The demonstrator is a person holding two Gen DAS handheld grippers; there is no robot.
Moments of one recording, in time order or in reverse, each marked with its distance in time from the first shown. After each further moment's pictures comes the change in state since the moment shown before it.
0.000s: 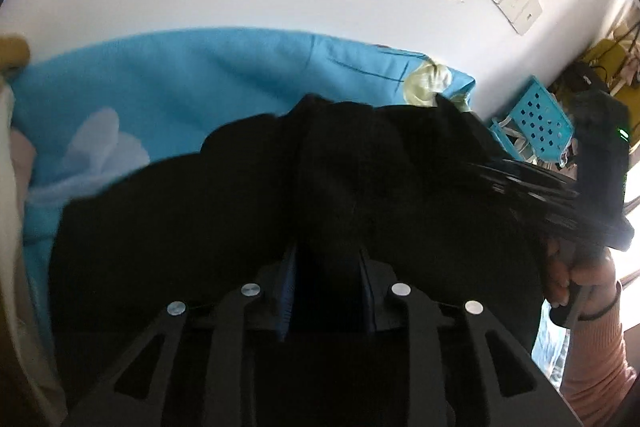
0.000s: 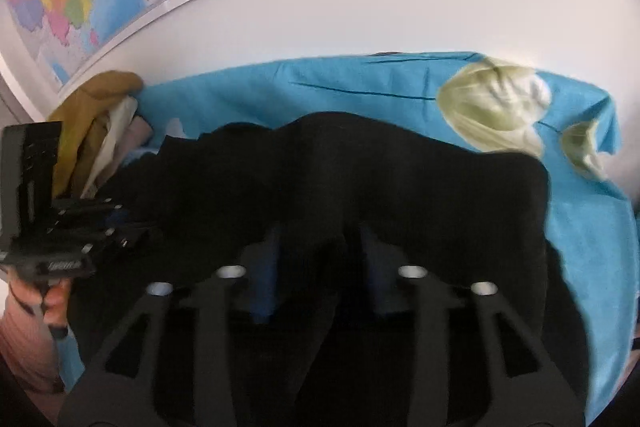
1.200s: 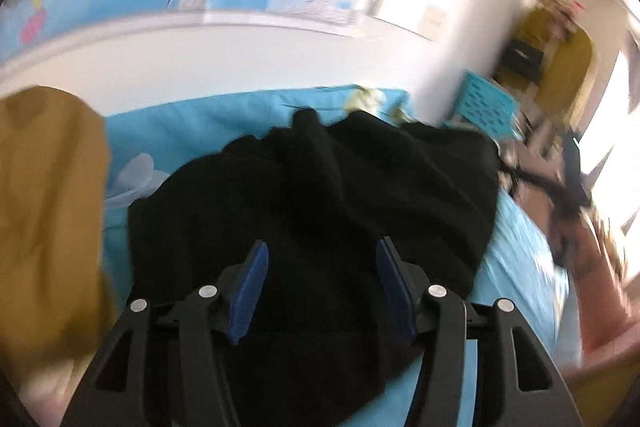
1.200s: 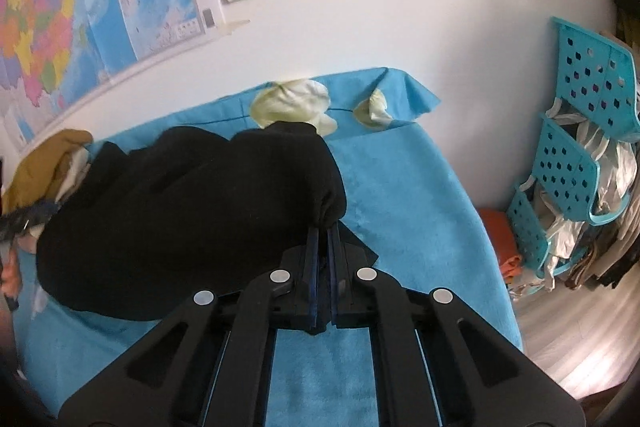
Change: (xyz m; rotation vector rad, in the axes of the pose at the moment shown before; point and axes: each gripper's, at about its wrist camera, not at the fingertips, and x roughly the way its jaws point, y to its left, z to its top) left arm -0.098 -0.026 -0.088 0.294 -0.214 -0.034; right arm -0.132 -0.094 -0.132 0.175 -0.300 -0.236
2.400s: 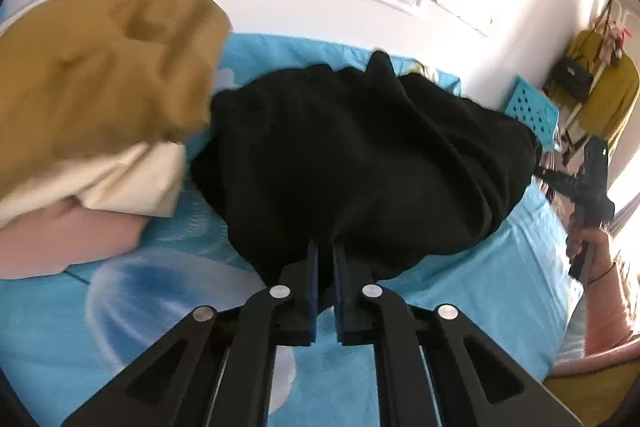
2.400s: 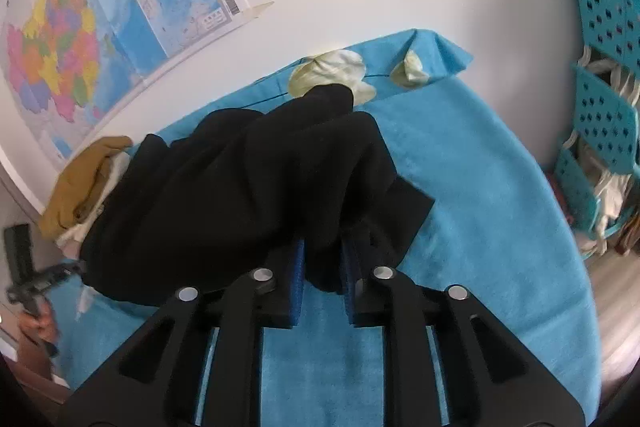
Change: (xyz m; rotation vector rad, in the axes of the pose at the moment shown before) left arm -0.021 0.019 -0.056 -0.229 0.044 0.165; right arm 0.005 0.005 -0.019 0.082 0.049 0.160
